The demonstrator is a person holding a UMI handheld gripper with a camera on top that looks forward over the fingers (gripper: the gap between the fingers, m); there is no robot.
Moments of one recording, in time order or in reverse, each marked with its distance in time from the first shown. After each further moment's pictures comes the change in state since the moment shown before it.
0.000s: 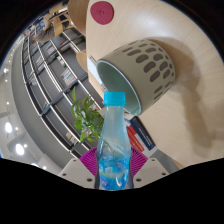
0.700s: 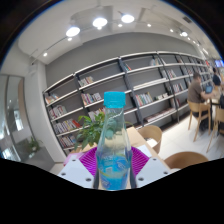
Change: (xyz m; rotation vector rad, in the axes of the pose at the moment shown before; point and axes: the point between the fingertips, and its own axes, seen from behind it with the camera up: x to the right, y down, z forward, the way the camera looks) arm -0.170 -0.033 -0.044 0.237 0.062 -1.882
